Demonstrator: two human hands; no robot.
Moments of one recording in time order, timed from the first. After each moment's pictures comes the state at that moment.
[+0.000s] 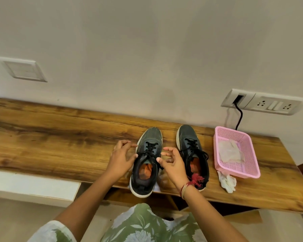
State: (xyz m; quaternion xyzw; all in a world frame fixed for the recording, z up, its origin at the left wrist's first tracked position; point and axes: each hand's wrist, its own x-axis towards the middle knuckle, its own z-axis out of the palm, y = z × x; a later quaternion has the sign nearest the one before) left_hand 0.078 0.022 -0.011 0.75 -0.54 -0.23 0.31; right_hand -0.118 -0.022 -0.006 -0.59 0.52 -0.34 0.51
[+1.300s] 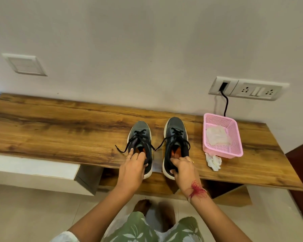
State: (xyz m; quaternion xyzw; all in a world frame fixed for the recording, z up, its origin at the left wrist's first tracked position) left_hand -0.028 0.105 0.007 0.76 -0.63 -0.10 0.17; right_hand -0.204 0.043 0.014 -0.83 0.54 -0.06 0.14
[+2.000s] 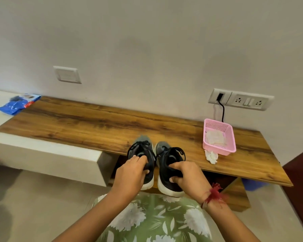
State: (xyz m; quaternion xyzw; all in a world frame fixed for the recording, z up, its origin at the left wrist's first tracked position) left_hand -0.047 0.246 0.095 0.74 -0.64 -0.04 0.19; right_hand -0.223 0.170 0.115 -0.86 0.44 -0.07 0.22
